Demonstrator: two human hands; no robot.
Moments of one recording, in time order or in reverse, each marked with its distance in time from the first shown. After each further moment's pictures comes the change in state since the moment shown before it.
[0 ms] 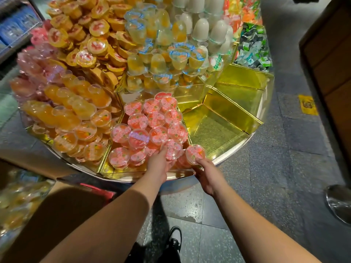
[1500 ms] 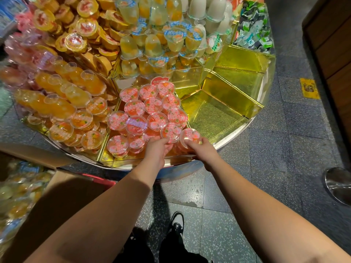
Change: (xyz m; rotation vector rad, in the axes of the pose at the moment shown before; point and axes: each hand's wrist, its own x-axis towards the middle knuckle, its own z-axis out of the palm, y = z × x) left_hand 0.012 -0.007 -0.006 0.108 0.013 0.043; right_hand 0.004 -0.013 0.015 -0.608 0.042 -0.166
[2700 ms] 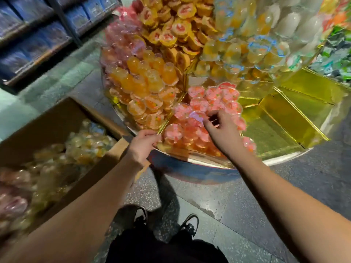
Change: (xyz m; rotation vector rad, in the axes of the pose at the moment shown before) left_hand -0.085 0.062 -0.204 0.219 0.221 0.294; right_hand -0.084 -0.102 0.111 -0.527 -0.071 -0.743
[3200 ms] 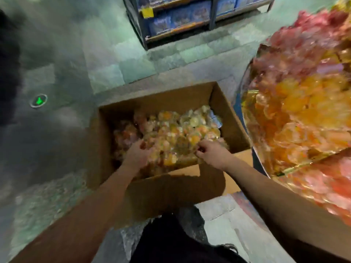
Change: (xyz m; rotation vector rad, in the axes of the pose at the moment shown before) left_hand -0.069 -0.122 -0.397 0.233 0.549 -0.245; right_hand -0.059 -0.194 0.382 -0.546 -1.048 -0.420
